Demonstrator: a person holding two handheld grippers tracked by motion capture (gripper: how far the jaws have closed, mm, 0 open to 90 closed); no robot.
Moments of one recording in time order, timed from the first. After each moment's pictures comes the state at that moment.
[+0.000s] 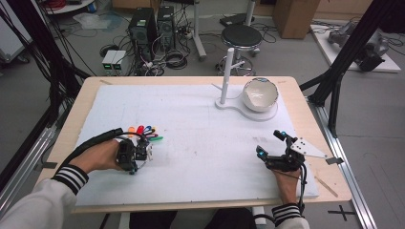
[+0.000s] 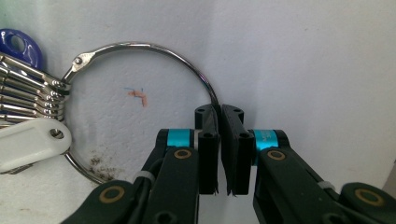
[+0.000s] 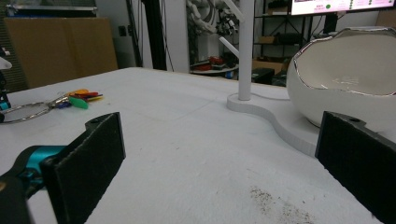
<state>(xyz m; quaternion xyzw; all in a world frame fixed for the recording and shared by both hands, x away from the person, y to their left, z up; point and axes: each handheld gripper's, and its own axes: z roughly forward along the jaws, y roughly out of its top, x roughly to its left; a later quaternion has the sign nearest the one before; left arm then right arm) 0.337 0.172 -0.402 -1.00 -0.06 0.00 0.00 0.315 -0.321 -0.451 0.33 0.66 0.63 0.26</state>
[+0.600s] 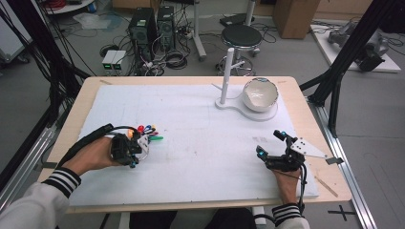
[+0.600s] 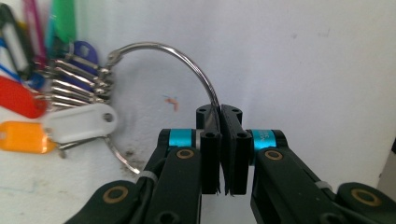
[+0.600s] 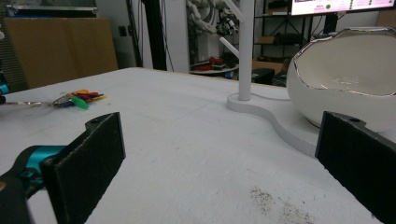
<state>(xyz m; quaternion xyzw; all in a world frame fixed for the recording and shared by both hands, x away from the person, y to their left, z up) 0.336 0.186 -0.373 -0.99 -0.09 -0.05 -0.09 0.315 -0.321 -0.451 0.32 0.66 0.63 0.26</state>
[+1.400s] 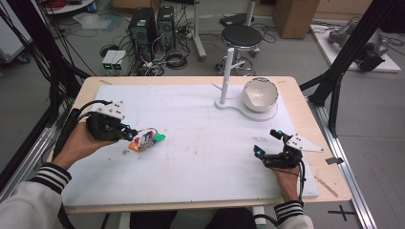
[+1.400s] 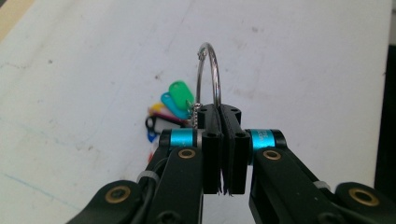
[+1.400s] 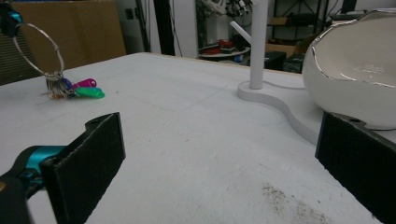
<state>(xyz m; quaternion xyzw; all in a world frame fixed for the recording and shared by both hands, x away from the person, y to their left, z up) 0.352 0.234 -0.313 -0.92 -0.18 -0.10 -0.34 0.322 -0.315 -0.444 0.33 0.68 0.61 0.23</state>
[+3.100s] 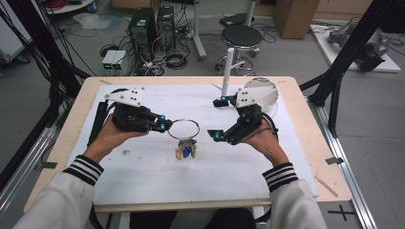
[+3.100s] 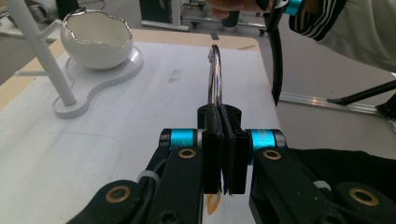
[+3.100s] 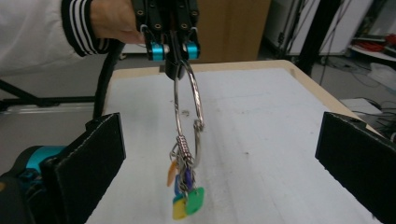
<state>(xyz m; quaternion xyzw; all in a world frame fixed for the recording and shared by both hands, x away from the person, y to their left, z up) 0.361 0.167 -0.288 -0.84 -0.06 -0.01 -0.54 0.360 -0.172 -0.287 0.07 0.82 0.57 0.07</state>
